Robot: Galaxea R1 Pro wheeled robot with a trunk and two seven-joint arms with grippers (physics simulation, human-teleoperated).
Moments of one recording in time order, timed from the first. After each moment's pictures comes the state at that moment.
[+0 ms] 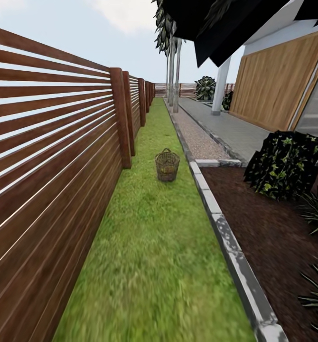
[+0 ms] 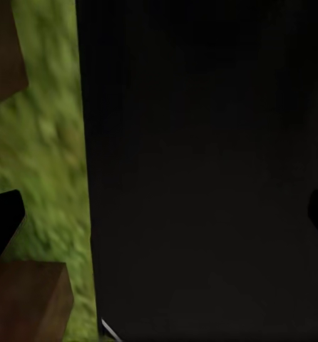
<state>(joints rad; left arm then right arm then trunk) 0.00 0.03 0.03 -0.06 0.01 -0.02 0.00 -0.10 0.00 0.06 -0.08 0.08 -0.08 -0.01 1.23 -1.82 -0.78</state>
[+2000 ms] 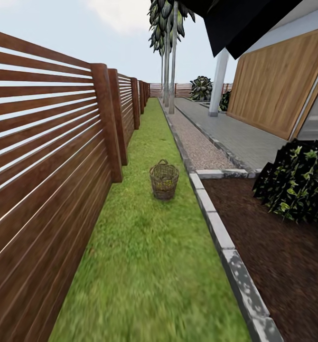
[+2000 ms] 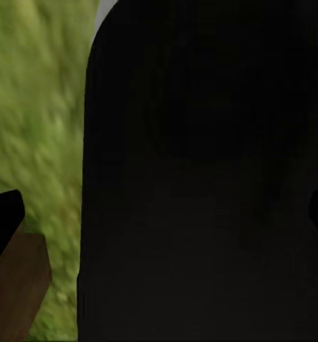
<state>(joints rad) -0.06 0.02 0.07 -0.12 0.07 0.11 0.03 -0.21 0.00 0.07 -0.03 0.09 0.02 -0.01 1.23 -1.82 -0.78</state>
